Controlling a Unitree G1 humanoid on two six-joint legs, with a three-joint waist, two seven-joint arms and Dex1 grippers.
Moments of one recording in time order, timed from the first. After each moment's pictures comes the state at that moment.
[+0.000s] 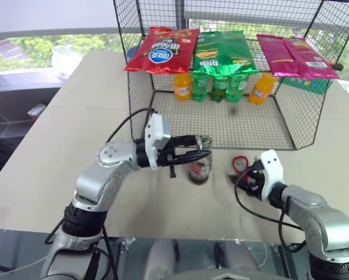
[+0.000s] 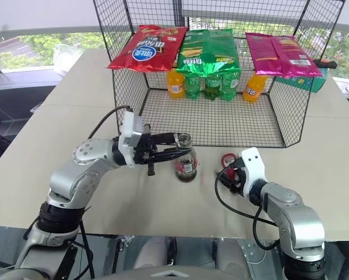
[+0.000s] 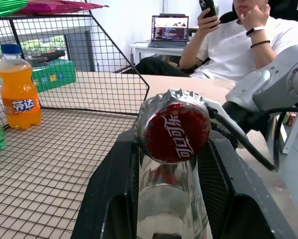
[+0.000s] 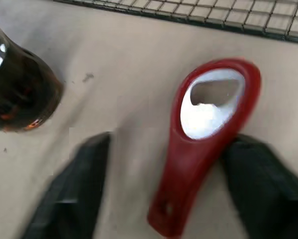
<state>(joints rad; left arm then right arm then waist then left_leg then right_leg) -0.38 0.53 -0.09 -0.32 -0.56 0.40 -1.04 -0.05 -0.26 -0.07 -0.66 0.22 1.20 0.48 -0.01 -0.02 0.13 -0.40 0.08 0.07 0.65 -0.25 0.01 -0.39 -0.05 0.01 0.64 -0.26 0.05</state>
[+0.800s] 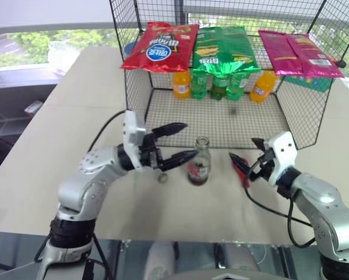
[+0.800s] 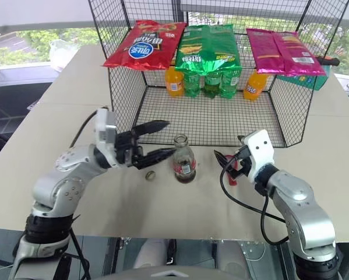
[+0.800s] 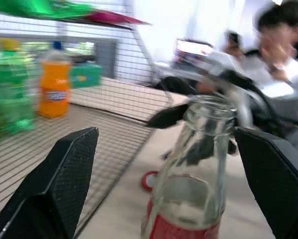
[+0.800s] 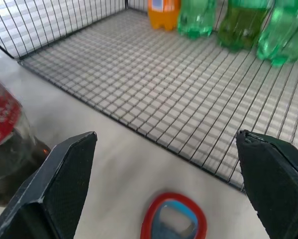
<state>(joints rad) -0.24 0.53 0.14 -0.35 -0.74 0.50 -0.91 0.02 -0.35 -0.07 -0.69 0.29 0.68 0.49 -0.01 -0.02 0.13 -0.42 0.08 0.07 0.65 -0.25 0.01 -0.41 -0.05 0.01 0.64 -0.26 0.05</state>
